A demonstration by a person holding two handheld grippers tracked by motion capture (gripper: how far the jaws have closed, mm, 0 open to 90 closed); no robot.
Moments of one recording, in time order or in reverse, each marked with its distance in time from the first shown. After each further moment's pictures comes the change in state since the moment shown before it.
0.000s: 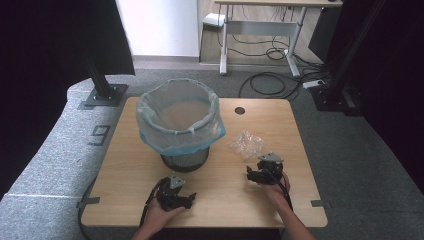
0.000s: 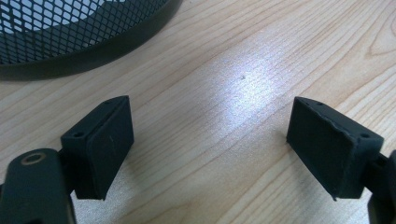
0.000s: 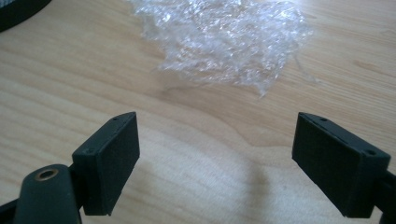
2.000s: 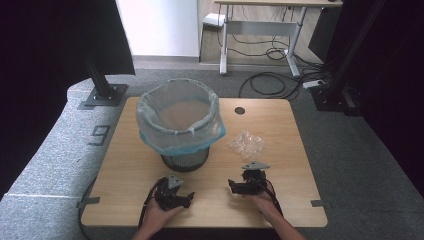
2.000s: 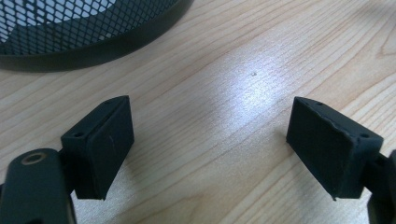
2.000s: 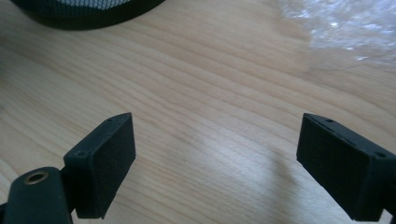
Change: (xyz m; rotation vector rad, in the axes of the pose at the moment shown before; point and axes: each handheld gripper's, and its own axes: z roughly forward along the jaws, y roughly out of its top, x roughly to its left) left arm 0.003 -0.002 -0.002 0.001 0.017 -0.017; right arm 0.054 -0.005 -0.014 0.054 0.246 -0.022
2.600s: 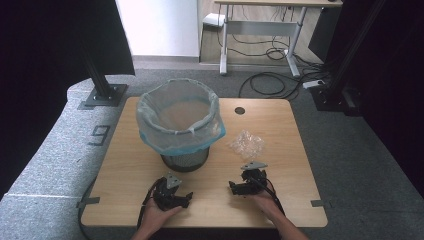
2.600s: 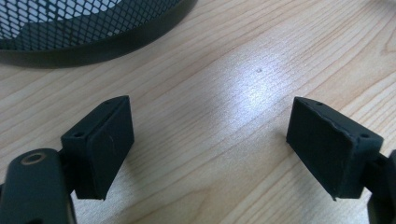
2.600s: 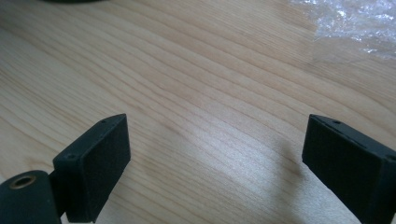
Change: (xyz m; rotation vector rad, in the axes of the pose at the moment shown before) left arm 0.003 -0.002 -0.002 0.000 0.002 -0.003; right arm -0.003 -0.002 0.008 0.054 -0.012 -0.072
